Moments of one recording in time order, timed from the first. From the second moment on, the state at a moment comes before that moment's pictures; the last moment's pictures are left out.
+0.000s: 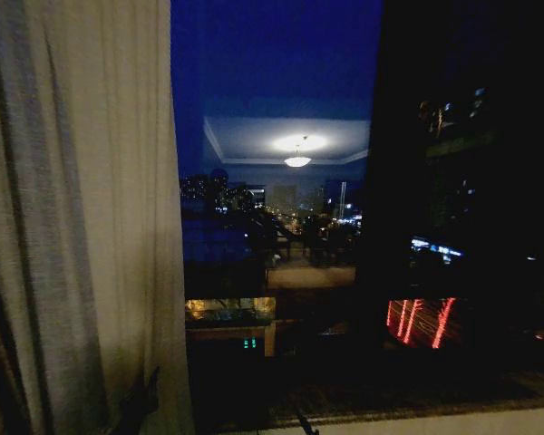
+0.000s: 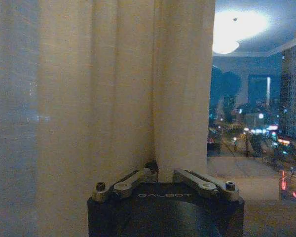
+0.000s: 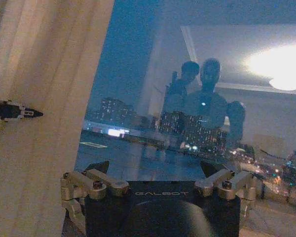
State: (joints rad) left arm 1.37 -1.36 -0.72 -1.99 -0.26 0.17 0.03; right arm -1.60 1.37 0.20 2.05 -0.16 0.19 -0.03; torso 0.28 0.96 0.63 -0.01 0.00
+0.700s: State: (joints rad) left arm 1.39 -1.38 -0.74 -2.02 -0.25 0.17 0.02; right arm -1.60 1.37 0.20 2.05 -0.12 0.23 -0.03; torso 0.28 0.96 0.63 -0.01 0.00
